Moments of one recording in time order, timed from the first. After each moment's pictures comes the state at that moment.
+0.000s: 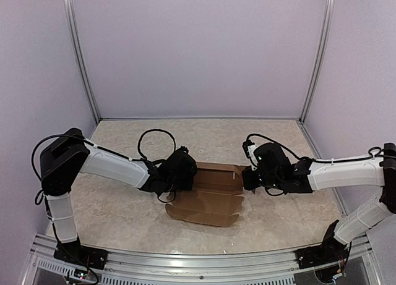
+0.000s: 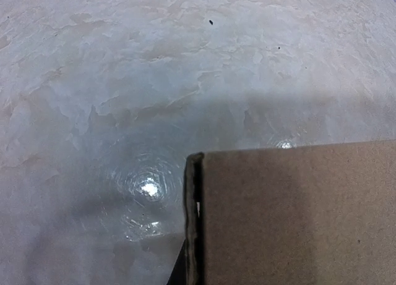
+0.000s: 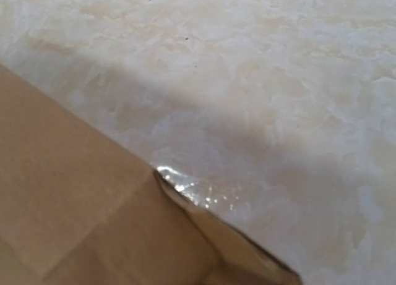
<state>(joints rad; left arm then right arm) -0.96 1.93 1.08 0.01 -0.44 -0.60 0.85 1.40 0.72 -0.01 0.29 0.36</state>
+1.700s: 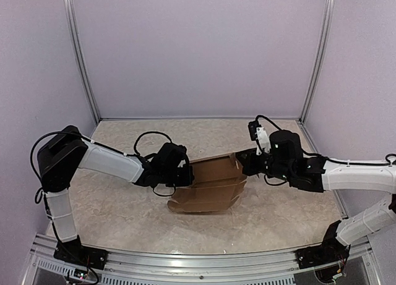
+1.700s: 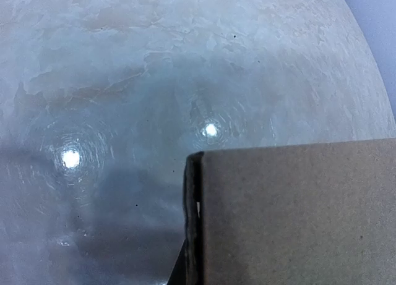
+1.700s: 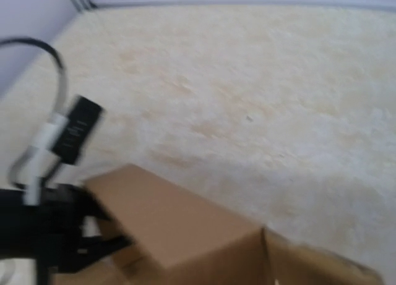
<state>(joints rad) -0.87 1.92 1.06 0.11 -0.08 -0.73 0.85 1.28 0.73 0.16 0.16 0.41</state>
